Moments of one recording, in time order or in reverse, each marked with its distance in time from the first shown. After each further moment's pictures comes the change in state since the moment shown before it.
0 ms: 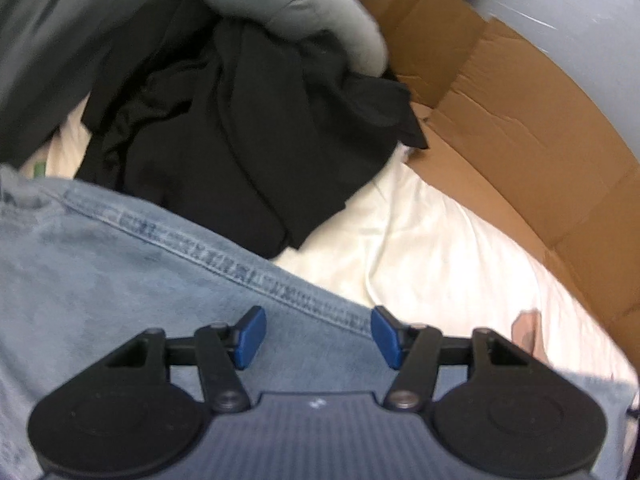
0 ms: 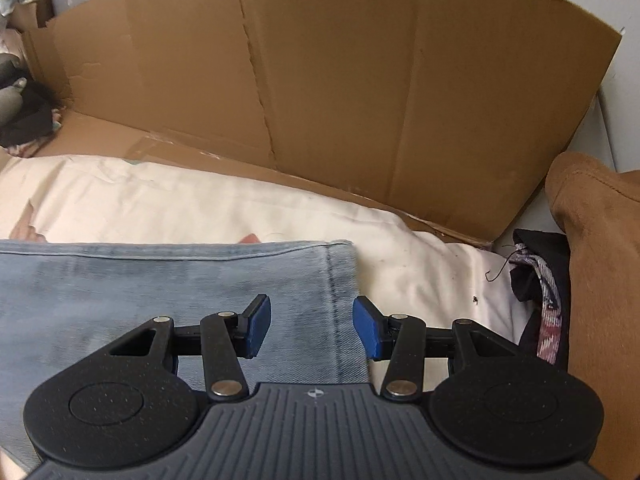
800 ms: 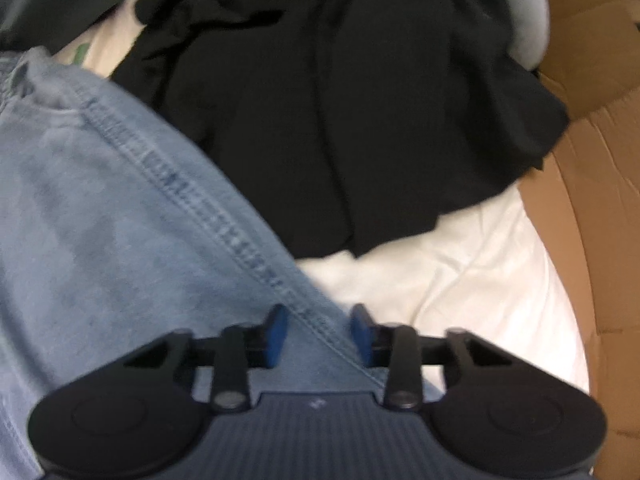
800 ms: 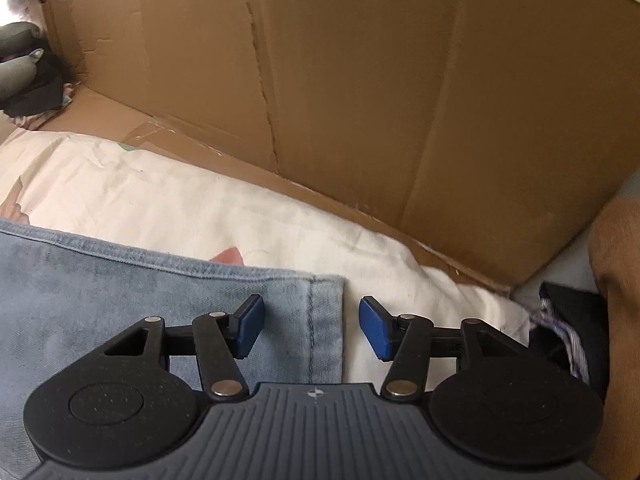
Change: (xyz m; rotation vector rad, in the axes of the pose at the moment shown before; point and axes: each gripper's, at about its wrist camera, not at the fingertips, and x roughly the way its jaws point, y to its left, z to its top) left arm 0.050 0.016 0.048 -0.359 0.245 0.157; right arm 0.033 -0.012 0.014 -0.135 -0.016 0.058
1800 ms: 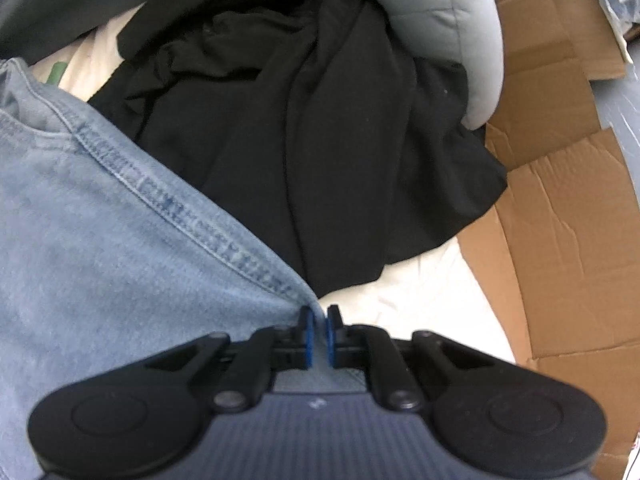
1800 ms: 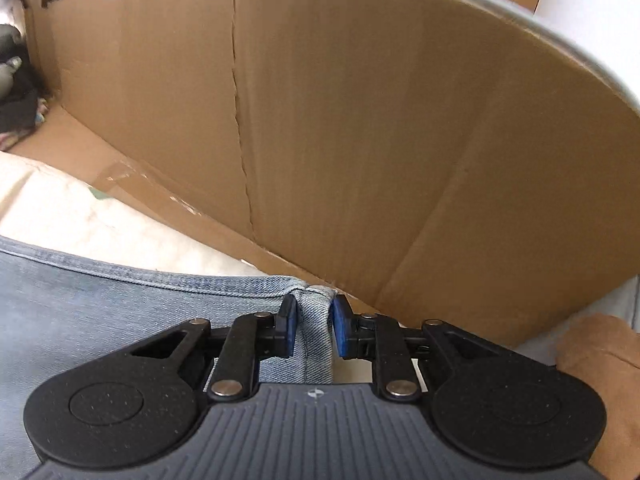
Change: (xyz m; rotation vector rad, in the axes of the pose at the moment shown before) left arm -0.016 0.015 0.023 -0.013 -0.100 -0.209; right arm 0.009 0.007 0.047 -0.034 -0.039 -0.129
